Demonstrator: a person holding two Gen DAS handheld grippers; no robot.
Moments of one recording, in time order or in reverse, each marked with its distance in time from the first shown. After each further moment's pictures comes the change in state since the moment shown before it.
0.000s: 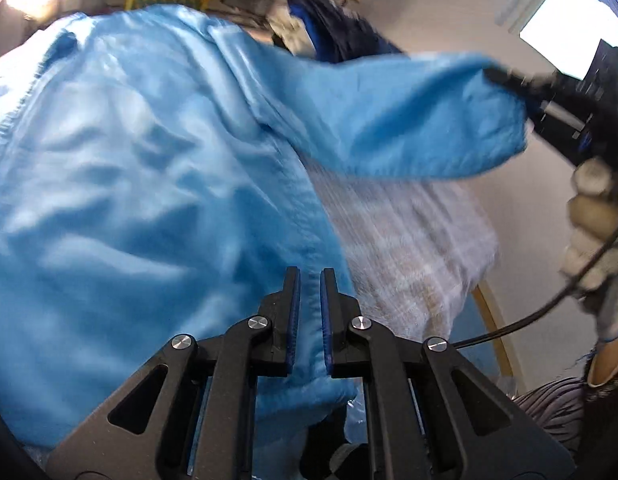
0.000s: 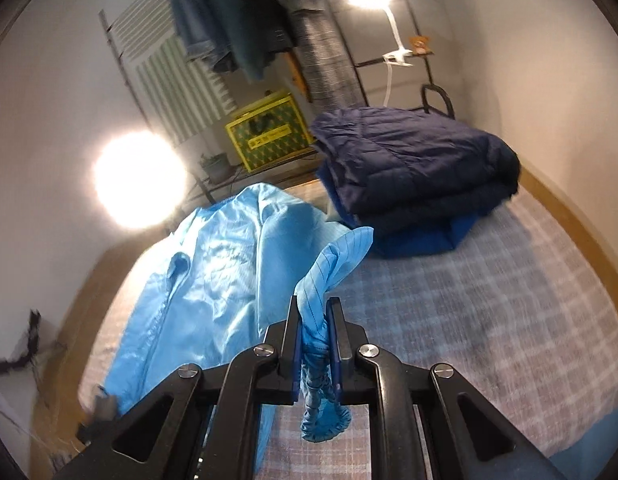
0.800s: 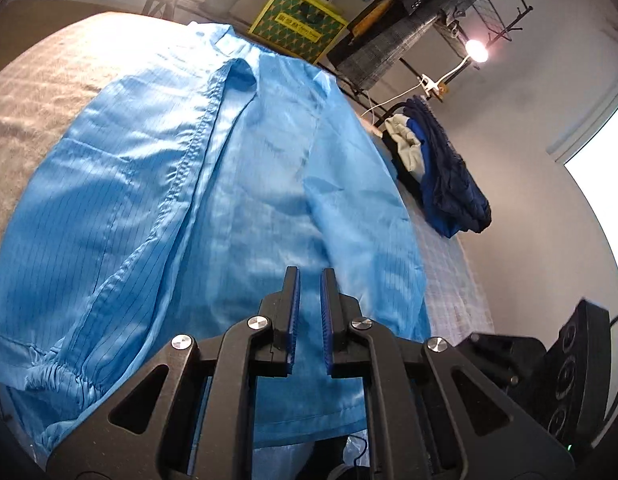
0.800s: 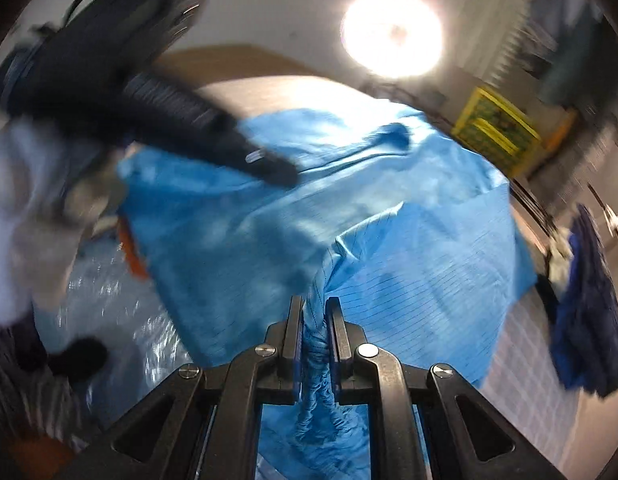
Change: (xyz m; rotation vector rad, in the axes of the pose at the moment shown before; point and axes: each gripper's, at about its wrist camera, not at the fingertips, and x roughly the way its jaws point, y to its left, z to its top) left arm -0.110 0.145 0.014 -0.339 -0.180 0.060; right arm 0.081 0.242 -0.171 -0.987 0.243 0.160
